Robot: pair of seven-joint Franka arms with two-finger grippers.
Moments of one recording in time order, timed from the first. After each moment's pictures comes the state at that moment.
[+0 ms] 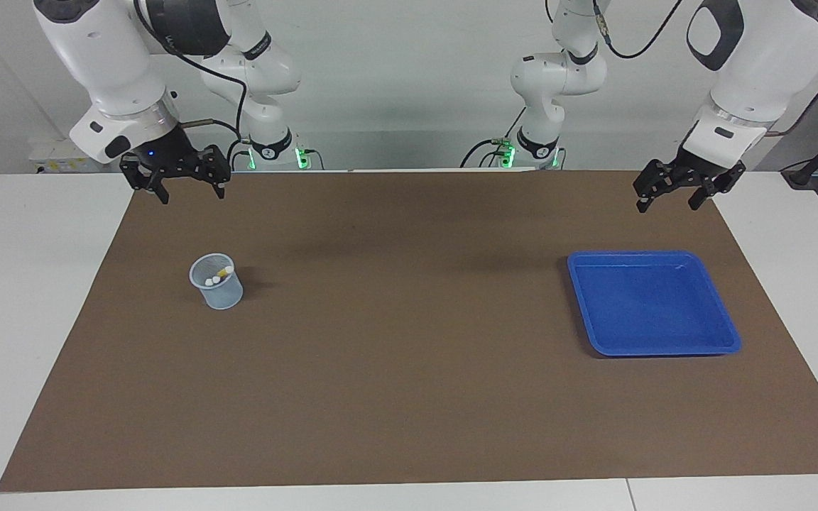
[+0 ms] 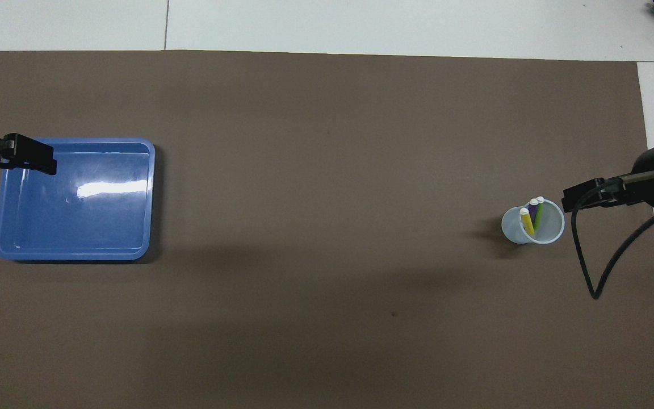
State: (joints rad) left arm -0.02 0.06 -0.03 -1.51 0.01 1.57 -0.02; right arm 0.02 -0.03 0.02 -1.65 0.00 1.56 -0.06
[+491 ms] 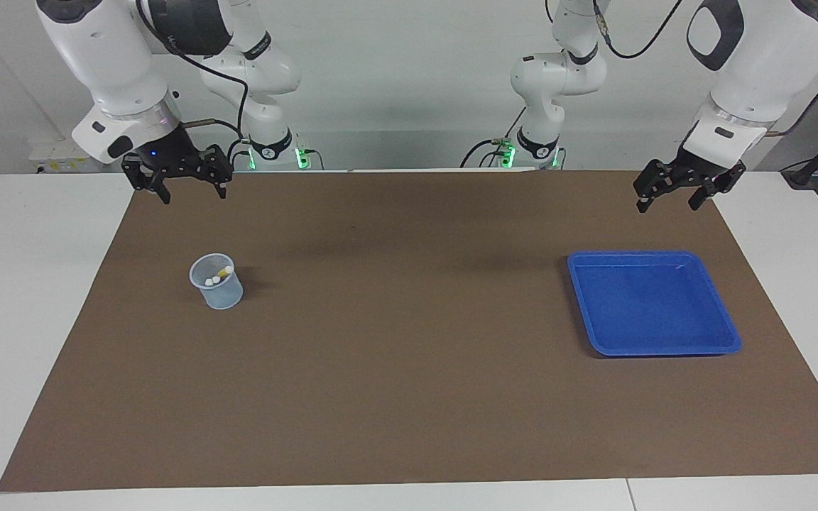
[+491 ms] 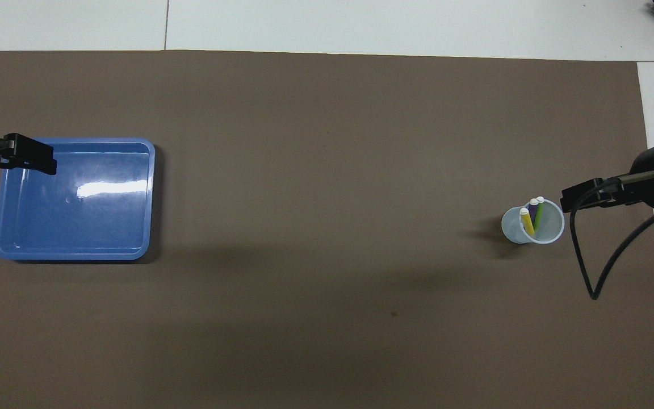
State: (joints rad) left arm -0.02 0.06 -0.03 -1.51 0.01 1.57 -0.02; right arm 0.02 -0.03 0.02 -1.65 0.00 1.56 -0.06
